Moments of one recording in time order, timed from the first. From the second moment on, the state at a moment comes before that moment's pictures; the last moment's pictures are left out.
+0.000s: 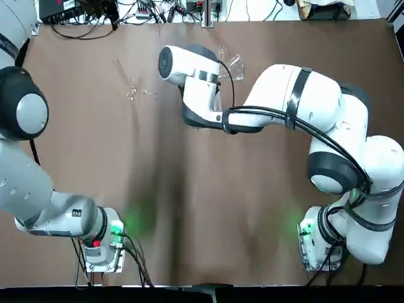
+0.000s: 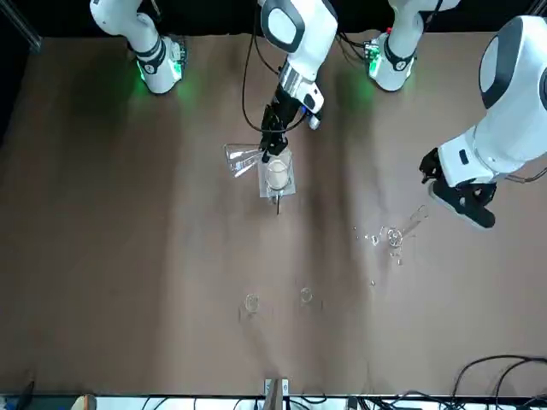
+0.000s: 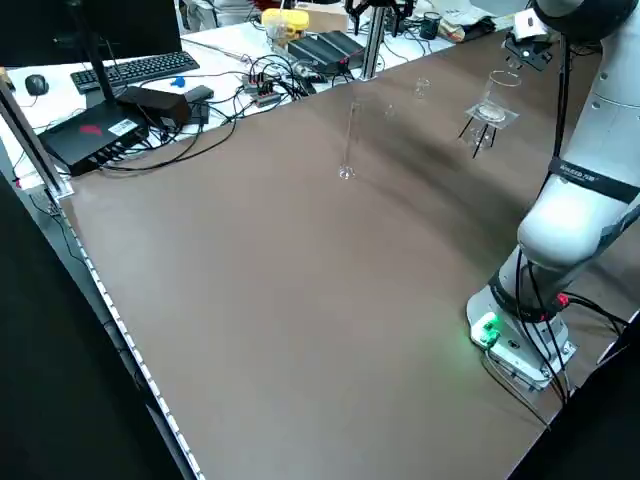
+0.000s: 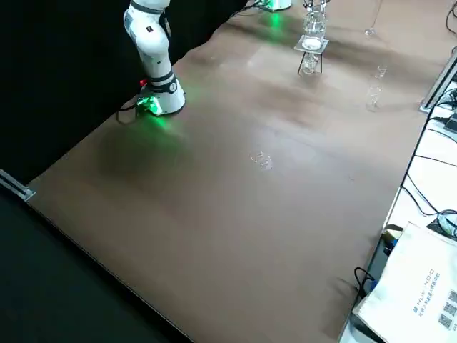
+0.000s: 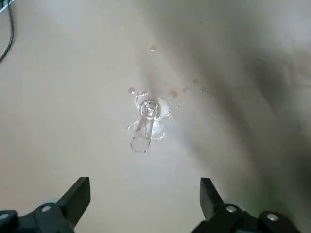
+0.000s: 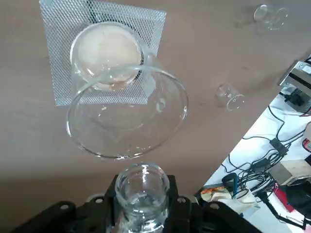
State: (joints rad) left arm -0.06 0.21 -0.16 -1.47 0.09 1.59 0.35; right arm 1.11 0.56 -0.05 -1.32 -0.62 1.61 -0.62
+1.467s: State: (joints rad) left arm -0.01 0.20 -0.15 -1.48 0.15 1.39 -0.11; right arm 1.15 0.58 -0.05 -1.32 -0.68 1.57 -0.64
